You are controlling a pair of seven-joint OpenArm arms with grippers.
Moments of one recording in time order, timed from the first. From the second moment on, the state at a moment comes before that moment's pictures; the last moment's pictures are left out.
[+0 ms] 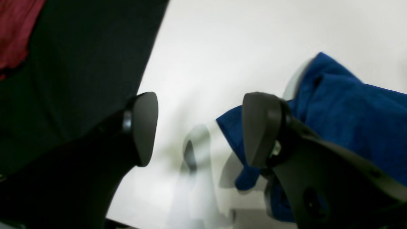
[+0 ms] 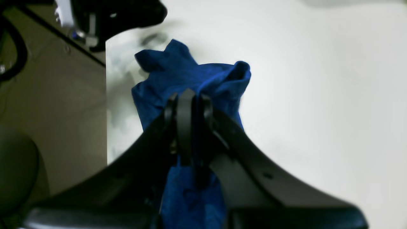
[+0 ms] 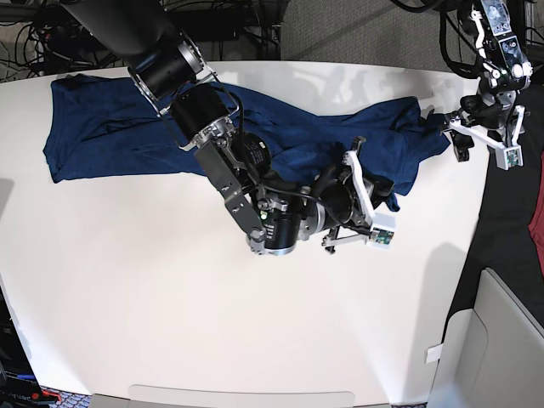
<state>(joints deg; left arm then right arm) 20.1 -14.4 -29.6 106.6 -21.8 -6.7 45.7 29.4 -7.5 -35.4 78.9 37.5 38.7 -66.9</state>
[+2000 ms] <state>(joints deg) 8.4 -13.4 -35.4 93.6 -27.3 -34.7 68.0 -1.3 19.7 6.8 108.2 32.3 38.7 -64.8</state>
